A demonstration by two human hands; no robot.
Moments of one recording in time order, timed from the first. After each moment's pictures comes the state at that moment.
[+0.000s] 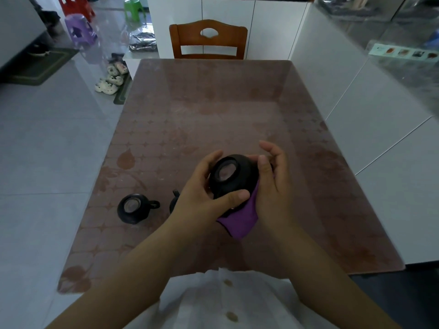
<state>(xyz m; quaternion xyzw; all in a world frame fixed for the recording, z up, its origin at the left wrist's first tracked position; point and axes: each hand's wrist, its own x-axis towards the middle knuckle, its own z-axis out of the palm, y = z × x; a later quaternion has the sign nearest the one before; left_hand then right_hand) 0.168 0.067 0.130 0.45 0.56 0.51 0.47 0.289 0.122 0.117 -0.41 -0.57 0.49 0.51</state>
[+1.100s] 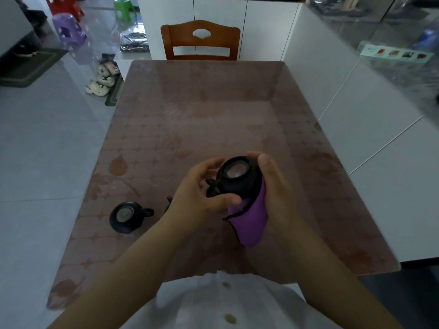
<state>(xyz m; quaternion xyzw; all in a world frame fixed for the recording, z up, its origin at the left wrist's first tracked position) 0.151 0.095 0.113 0.53 0.58 0.44 0.44 0.297 0.141 0.114 -0.40 -0.45 0.66 0.44</state>
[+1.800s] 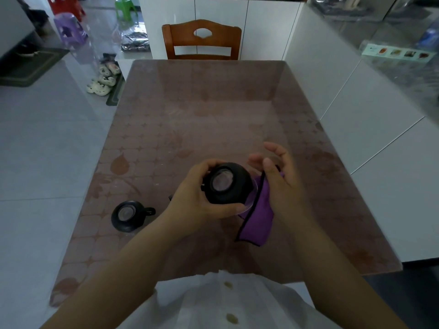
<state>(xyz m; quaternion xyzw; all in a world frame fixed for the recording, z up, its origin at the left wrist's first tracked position) 0.147 0.090 0.112 0.56 0.58 0.42 0.41 0.307 0.150 0.113 -0.40 -0.56 0.55 0.47</state>
